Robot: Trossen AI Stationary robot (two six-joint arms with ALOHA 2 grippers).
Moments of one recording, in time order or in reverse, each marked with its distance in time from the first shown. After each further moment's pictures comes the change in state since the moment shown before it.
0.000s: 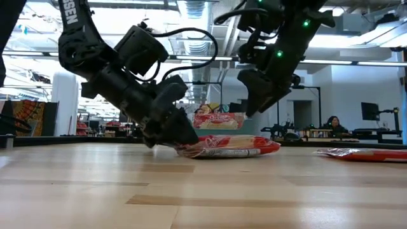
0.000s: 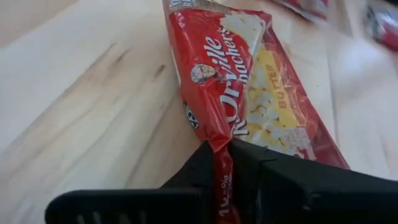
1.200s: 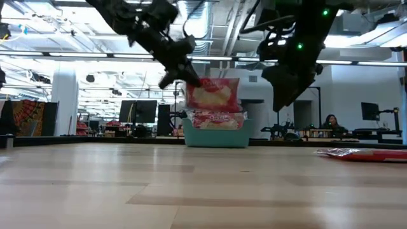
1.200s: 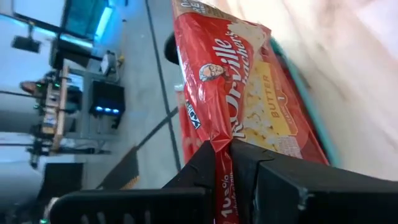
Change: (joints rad) left arm 0.511 -0.328 0.415 -0.509 0.044 1.581; right arm 0.005 -0.096 0.000 -0.325 0.017 0.116
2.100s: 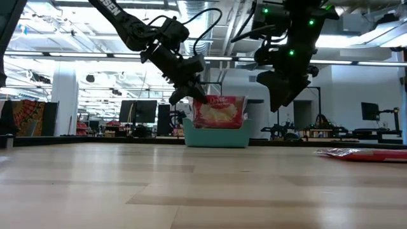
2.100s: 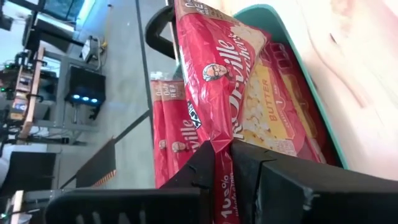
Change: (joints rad) left arm 0.047 0.180 0.072 0.056 0.045 -0.074; right arm -0.123 -0.009 0.000 0.033 0.000 -0.065
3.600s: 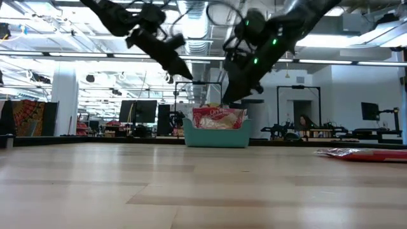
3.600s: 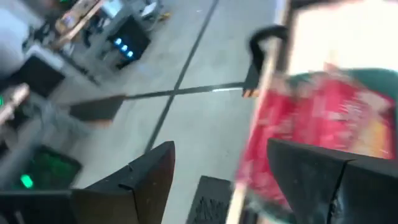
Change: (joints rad) left arm 0.188 -0.187 0.000 -0.011 0.043 -0.456; right arm -0.308 0.083 0.001 0.735 -0.509 -0.537
